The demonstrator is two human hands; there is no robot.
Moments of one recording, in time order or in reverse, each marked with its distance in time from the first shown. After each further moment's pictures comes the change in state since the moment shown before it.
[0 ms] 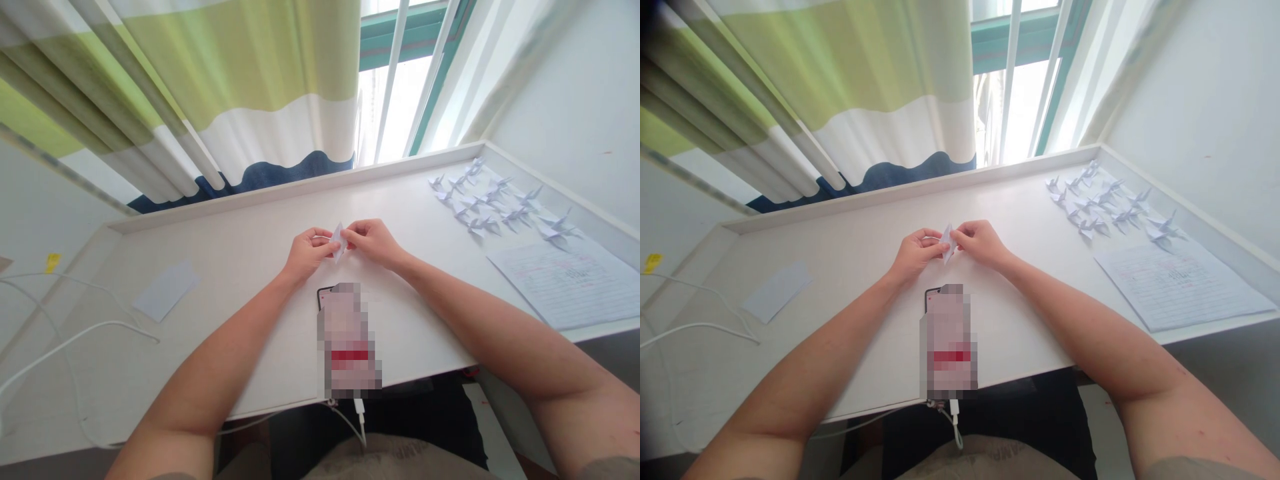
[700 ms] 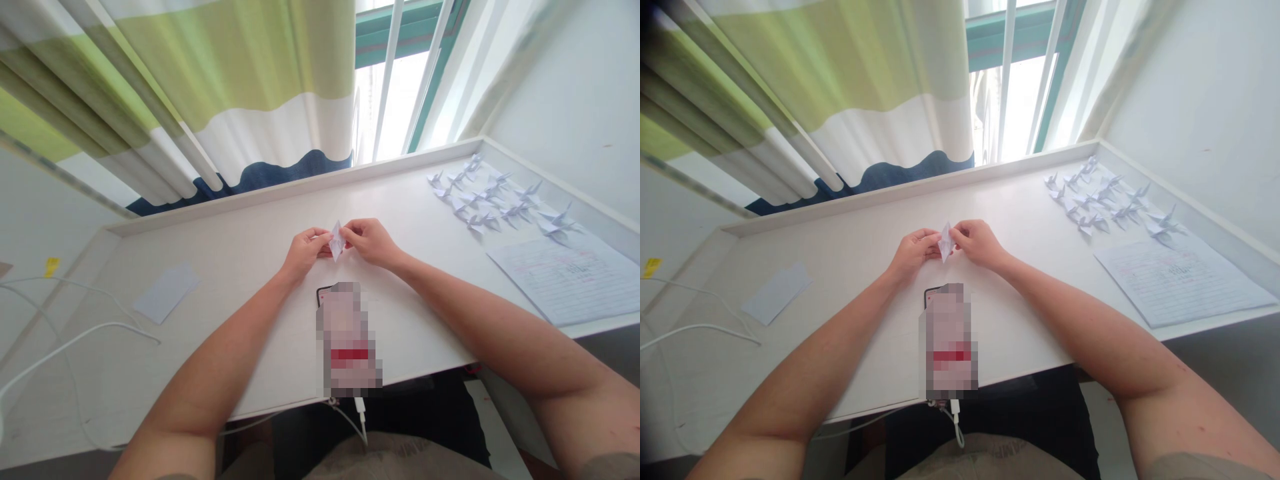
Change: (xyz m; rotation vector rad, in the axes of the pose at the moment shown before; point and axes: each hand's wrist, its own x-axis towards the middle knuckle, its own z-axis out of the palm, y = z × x) left_hand 0.002 0.003 -0.003 -0.026 -0.063 -0.050; right_hand 0.001 0.003 0.004 -0.071 0.012 -0.050
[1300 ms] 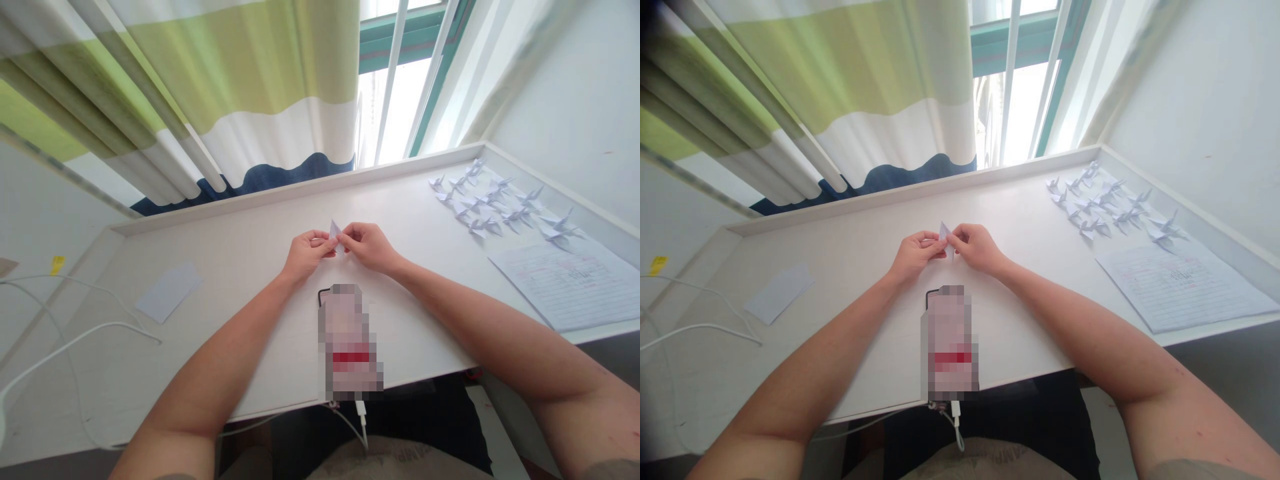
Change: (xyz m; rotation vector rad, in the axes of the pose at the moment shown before) left_hand 0.003 -0.006 -0.005 0.017 0.058 0.016; right_hand -0.002 0.006 0.008 0.063 -0.016 -0.007
